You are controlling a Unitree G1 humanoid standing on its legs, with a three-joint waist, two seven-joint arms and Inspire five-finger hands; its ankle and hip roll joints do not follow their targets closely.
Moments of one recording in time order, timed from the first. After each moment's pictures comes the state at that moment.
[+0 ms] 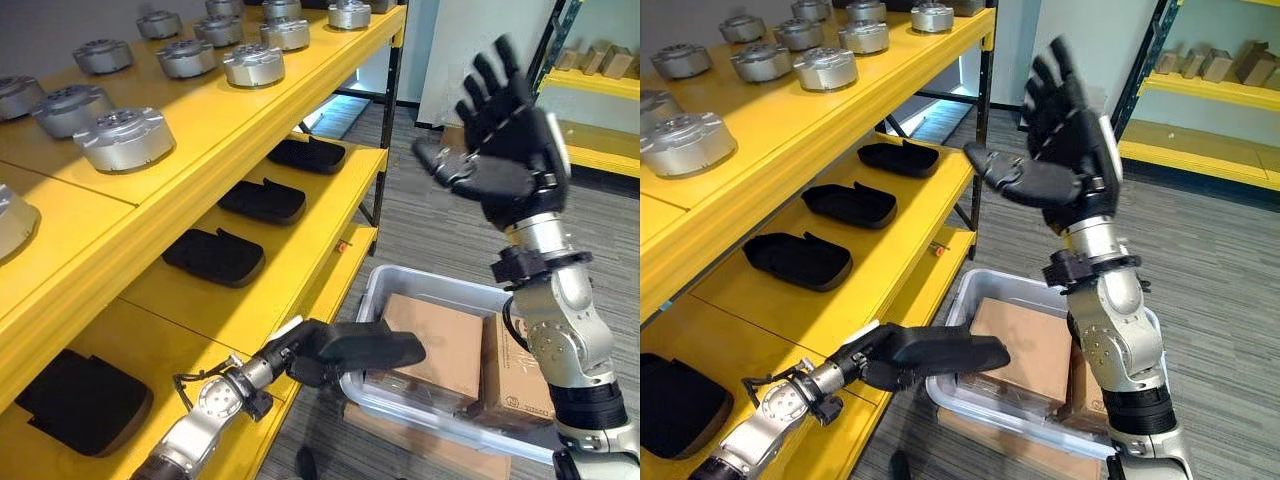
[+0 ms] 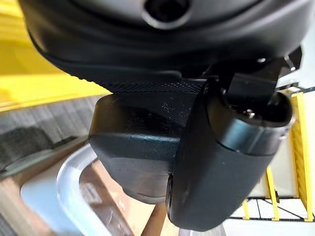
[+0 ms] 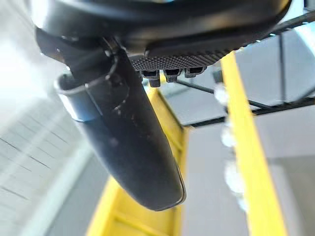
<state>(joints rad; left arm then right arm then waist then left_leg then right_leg) -0.02 0.56 -0.40 0.13 -0.18 -0.09 -0.28 -0.35 -0.46 -0.02 -0.30 0.79 -0.03 -0.09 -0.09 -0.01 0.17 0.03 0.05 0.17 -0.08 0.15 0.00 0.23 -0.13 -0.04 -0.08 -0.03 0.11</state>
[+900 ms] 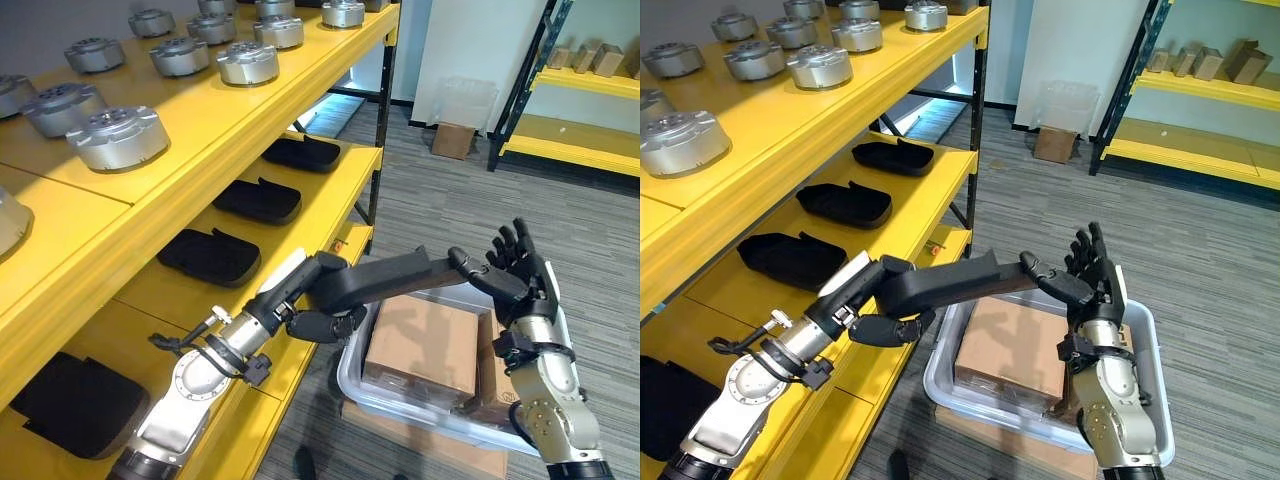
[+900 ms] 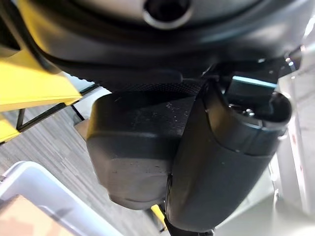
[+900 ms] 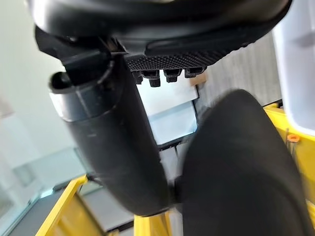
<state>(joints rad) -0.03 0.62 -0.19 -0.31 -0.11 -0.21 -0.31 0.02 -0.35 -0.03 -0.11 0.70 -0.03 -0.27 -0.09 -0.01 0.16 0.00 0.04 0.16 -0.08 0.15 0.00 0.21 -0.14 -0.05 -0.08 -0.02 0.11</state>
